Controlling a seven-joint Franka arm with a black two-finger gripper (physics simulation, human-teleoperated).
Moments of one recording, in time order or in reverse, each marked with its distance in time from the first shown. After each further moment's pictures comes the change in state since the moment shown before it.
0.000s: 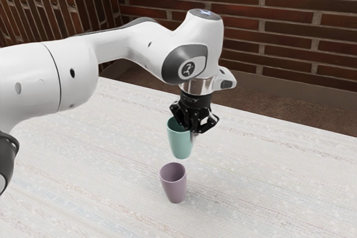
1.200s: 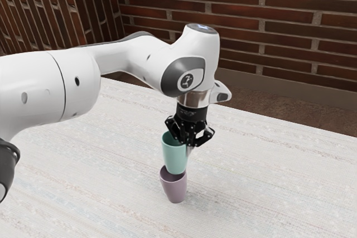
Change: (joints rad) arm -0.103 0.017 0.107 -0.084 -0.079 0.002 -0.039
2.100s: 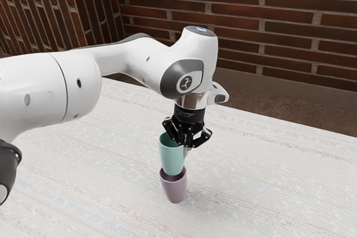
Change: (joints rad) arm -0.011 0.011 0.020 -0.013 -0.003 0.008 -0.017
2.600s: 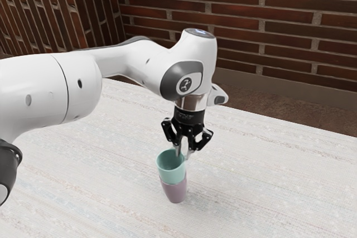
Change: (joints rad) arm 0.003 0.000 -0.001 -0.015 -0.017 0.008 -0.013
